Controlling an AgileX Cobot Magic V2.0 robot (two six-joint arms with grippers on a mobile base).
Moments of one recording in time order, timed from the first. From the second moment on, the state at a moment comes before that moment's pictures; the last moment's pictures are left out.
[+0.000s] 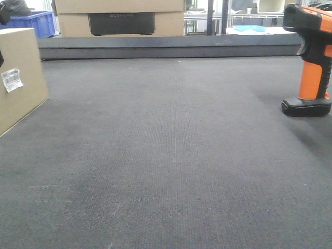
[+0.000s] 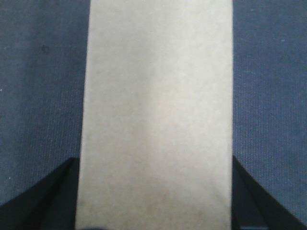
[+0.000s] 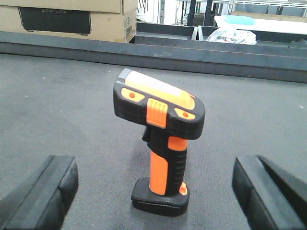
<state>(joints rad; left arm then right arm) -0.03 1.61 -1.31 0.11 0.84 -0.12 -0.11 0.88 -0.34 -0.24 -0.37 0.22</state>
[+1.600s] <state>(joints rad) -0.03 1.07 -1.16 0.06 0.86 -0.11 -0.11 0.87 -0.34 -0.25 -0.33 0.24</state>
